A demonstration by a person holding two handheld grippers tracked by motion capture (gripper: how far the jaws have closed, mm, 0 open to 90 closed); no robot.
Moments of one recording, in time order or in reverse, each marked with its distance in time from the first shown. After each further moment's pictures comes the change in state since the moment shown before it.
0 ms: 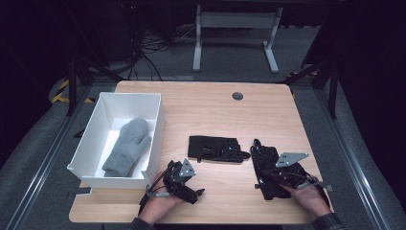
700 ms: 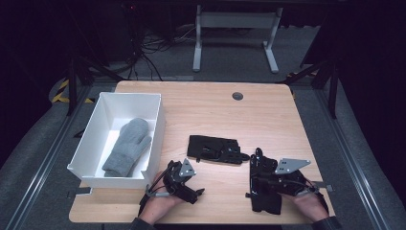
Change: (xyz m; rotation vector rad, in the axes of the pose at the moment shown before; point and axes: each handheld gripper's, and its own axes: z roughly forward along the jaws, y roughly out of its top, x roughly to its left) left arm 0.000 0.000 0.000 0.000 -0.002 -0.002; right arm 0.022 0.003 -0.011 -0.080 0.013 -0.011
